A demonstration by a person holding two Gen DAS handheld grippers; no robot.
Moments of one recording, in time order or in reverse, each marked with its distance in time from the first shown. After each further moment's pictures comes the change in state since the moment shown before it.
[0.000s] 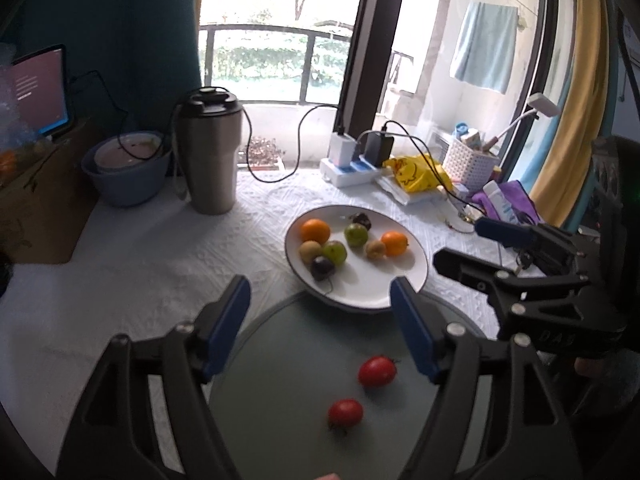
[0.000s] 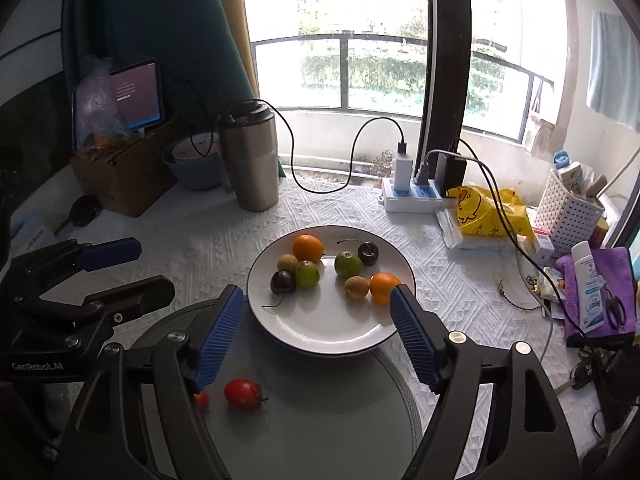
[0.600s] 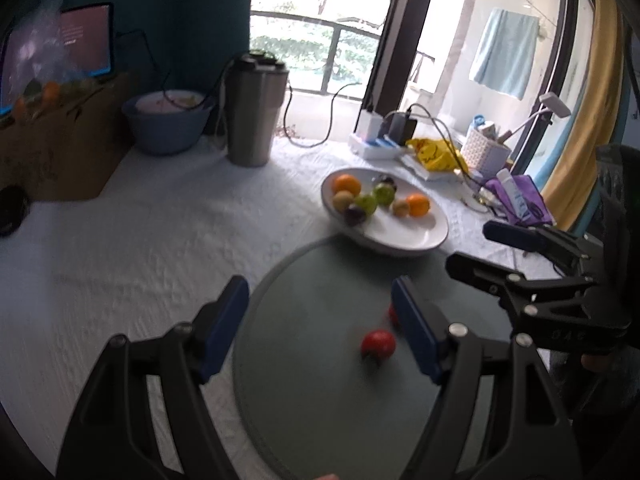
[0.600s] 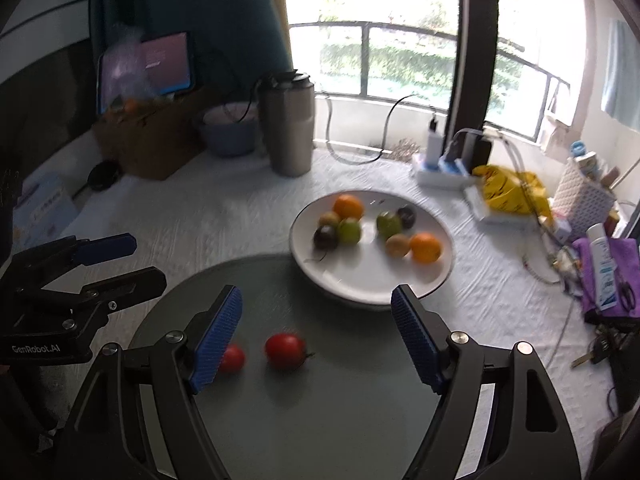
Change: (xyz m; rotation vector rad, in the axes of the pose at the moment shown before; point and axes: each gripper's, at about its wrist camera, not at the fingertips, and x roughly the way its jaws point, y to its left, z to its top) left arm -0.022 0.030 -0.058 -0.081 0.026 0.035; right arm 0.006 0.040 -0.037 -0.049 0.075 0.053
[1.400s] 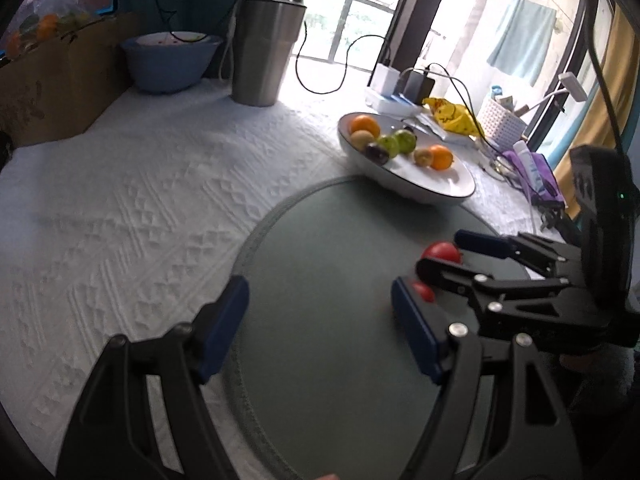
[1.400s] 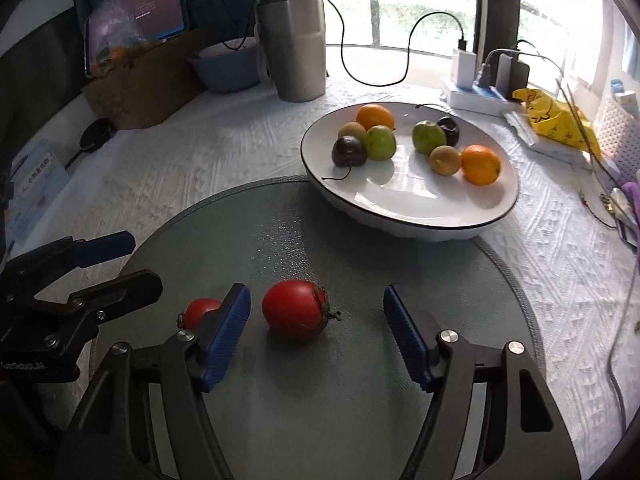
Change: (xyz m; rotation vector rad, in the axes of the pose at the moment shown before) left arm 0.042 0.013 -0.037 -0.049 0.104 -0.017; right arm 0.070 -0.003 -0.038 0.047 0.149 0.086
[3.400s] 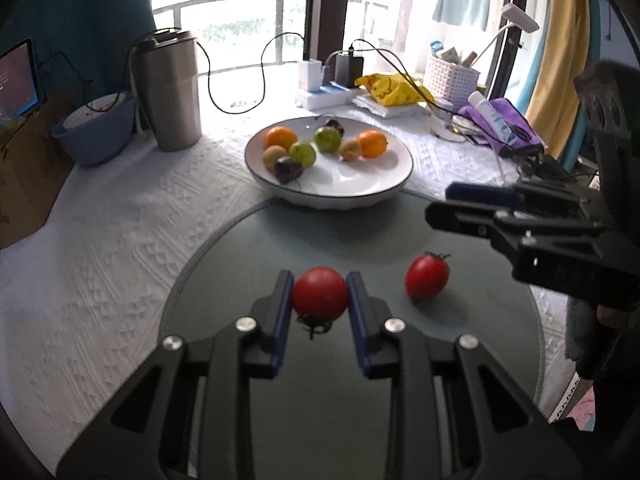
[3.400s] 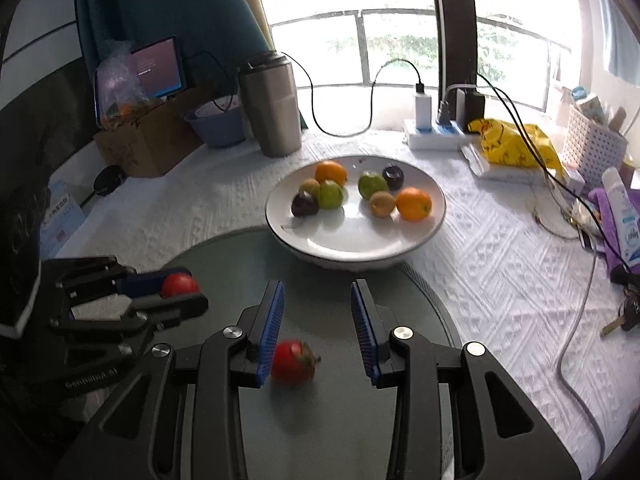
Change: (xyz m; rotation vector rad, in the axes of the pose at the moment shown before) left arm 0.009 -0.079 0.015 0.265 0.012 0.002; right arm -0.065 -0.047 -0.008 0.045 -0.141 0.013
